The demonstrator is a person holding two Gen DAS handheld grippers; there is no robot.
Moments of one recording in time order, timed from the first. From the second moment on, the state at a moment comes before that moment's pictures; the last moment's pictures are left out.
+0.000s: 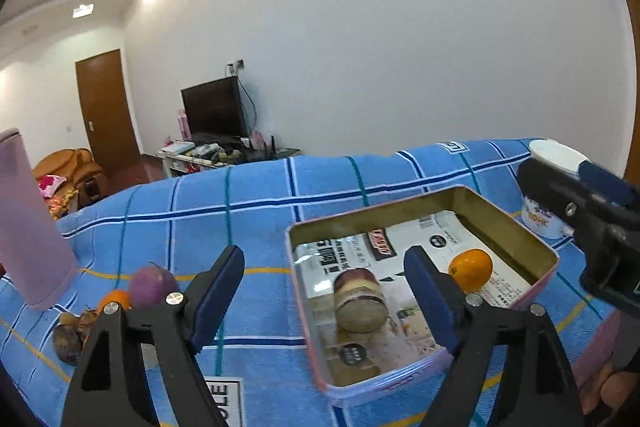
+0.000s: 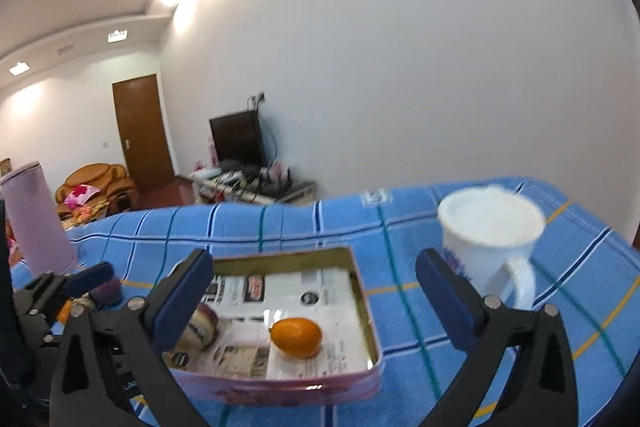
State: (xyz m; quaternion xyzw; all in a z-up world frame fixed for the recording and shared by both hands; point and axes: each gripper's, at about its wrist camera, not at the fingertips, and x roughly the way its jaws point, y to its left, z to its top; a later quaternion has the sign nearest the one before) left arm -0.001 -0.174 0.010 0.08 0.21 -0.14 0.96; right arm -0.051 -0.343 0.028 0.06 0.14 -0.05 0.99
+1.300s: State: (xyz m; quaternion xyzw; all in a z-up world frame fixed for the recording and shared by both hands) left arm -0.027 -0.123 0.011 0.07 0.19 -0.08 0.98; right arm -0.089 -0.306 0.033 0.07 0.10 -0.10 0.99
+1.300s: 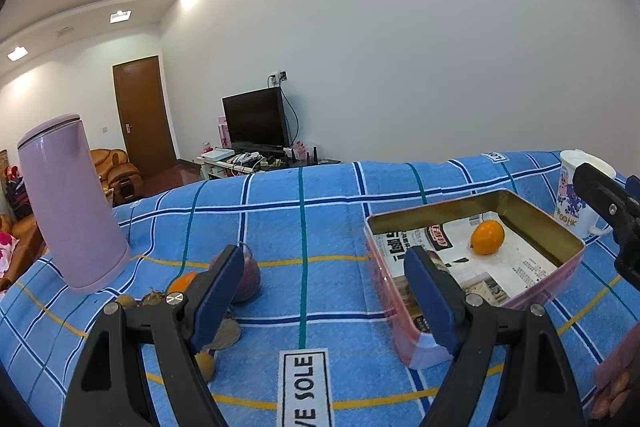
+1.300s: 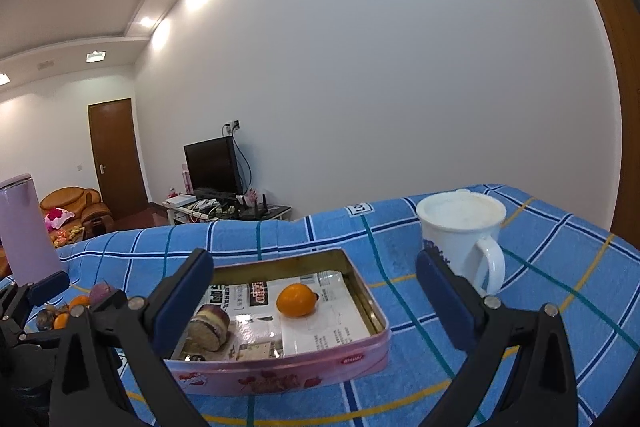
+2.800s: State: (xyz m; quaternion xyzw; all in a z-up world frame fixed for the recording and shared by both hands) left arm 0.041 0.124 -0.007 -0.06 0.32 0.05 0.95; right arm -0.035 -0.127 0.011 0.01 0.23 0.06 0.97
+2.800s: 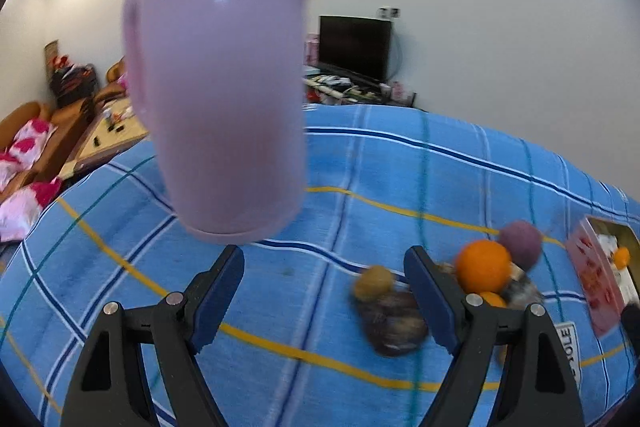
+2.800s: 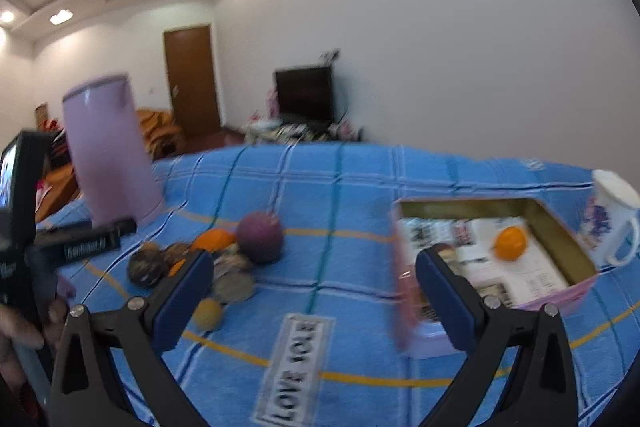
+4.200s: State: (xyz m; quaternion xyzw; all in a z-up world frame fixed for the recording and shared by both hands) left arm 0.055 0.088 -0.044 -0.03 0.42 -0.11 0.90; right arm -0.011 -0.107 -0.017 0.04 0.35 0.18 0.92
